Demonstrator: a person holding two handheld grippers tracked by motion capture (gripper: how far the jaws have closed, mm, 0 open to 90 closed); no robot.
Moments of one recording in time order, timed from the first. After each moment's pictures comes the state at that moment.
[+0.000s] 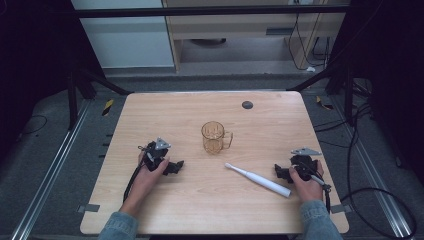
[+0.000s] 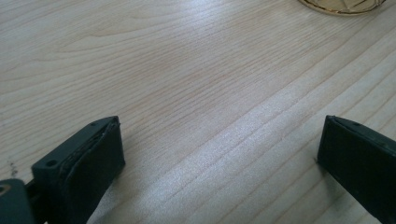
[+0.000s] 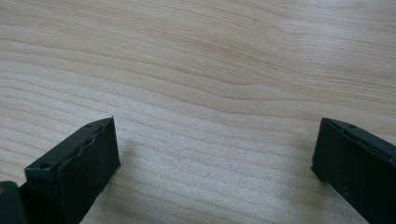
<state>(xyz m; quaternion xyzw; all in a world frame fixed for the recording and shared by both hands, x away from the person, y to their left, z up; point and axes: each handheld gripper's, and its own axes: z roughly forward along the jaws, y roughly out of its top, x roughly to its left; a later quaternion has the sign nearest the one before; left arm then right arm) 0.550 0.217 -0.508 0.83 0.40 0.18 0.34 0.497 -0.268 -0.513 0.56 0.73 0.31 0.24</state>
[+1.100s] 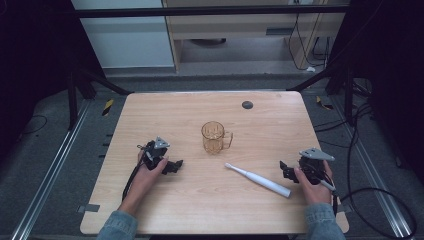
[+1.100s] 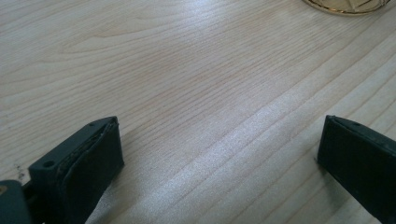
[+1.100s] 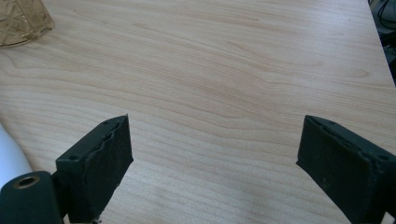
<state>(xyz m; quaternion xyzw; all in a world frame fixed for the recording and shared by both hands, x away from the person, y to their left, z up) 0.551 0.220 -0.508 0.83 0.40 0.18 0.34 0.471 -0.274 -0.481 0.52 0.72 0.37 0.28</state>
